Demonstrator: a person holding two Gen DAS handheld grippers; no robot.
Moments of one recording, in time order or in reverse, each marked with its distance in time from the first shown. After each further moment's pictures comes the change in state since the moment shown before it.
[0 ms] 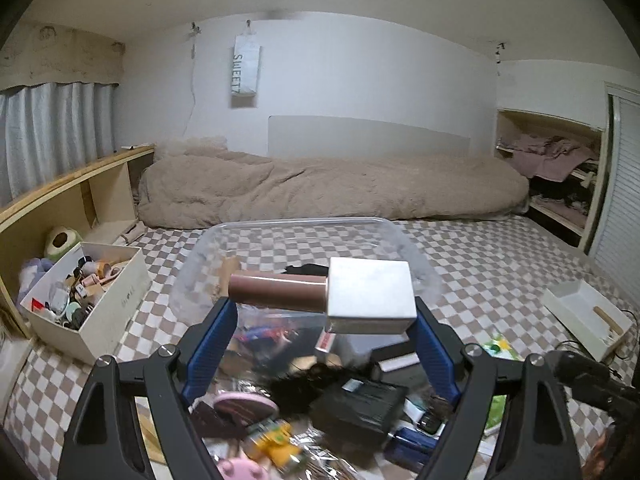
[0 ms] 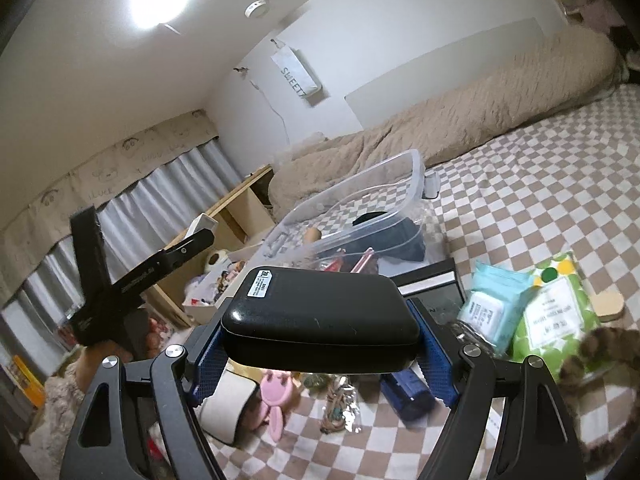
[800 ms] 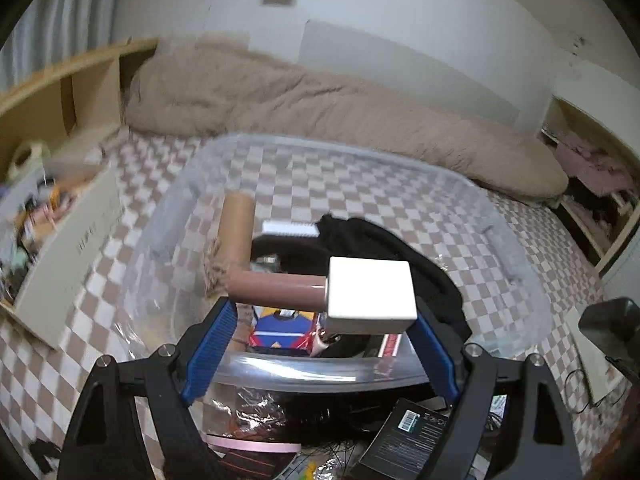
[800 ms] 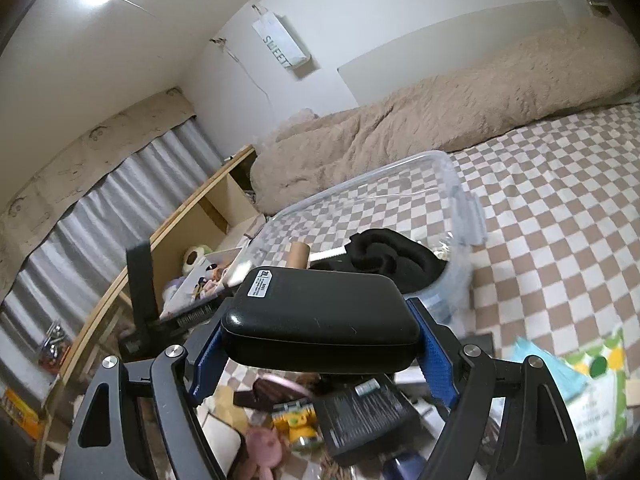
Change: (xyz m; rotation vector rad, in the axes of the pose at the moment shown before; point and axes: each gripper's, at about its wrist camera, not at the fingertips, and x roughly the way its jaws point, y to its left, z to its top) left arm 0.174 0.084 -0.001 -0.209 0.323 -0.036; right arm 0.140 0.000 0.088 0.004 0.127 -0.053
